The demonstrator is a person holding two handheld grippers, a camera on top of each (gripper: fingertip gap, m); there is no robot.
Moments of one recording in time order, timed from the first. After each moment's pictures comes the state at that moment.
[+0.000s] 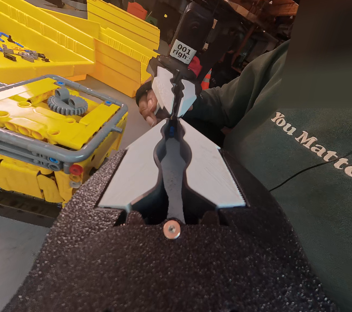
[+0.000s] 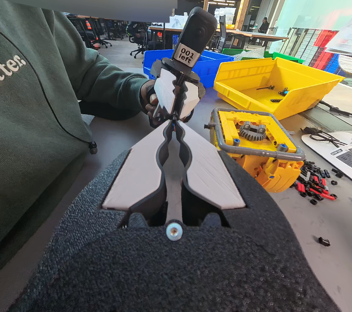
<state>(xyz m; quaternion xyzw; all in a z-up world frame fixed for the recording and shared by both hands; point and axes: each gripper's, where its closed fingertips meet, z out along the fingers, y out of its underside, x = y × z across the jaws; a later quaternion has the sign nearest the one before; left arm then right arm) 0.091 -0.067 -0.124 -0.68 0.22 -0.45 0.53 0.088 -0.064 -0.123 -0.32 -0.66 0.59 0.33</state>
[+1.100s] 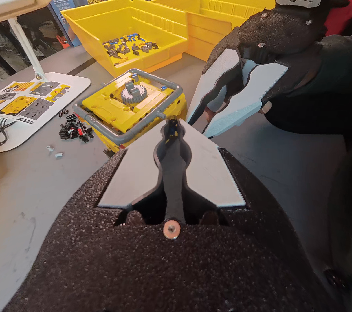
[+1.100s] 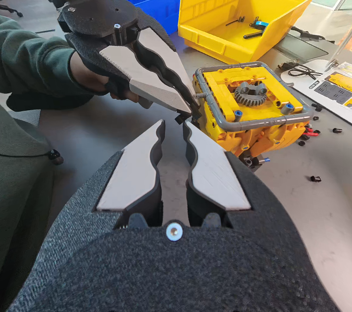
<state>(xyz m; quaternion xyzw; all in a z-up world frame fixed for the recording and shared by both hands) 0.058 -0.035 -0.153 -0.79 0.19 -0.10 0.57 0.060 -0.056 -0.162 -0.49 -0.66 0.46 0.33</state>
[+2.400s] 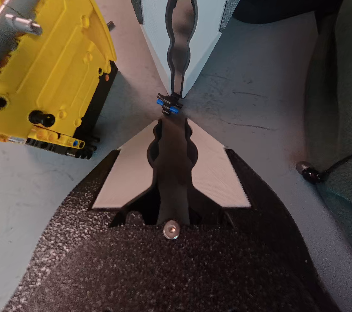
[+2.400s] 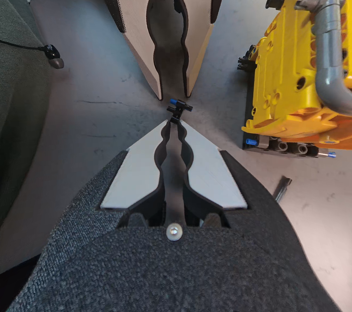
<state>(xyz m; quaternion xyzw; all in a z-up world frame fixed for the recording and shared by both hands) 0.083 -0.084 -0.242 -0.84 0.36 -0.16 0.37 0.095 -0.069 -0.241 -0.41 -0.84 0.32 0.16</state>
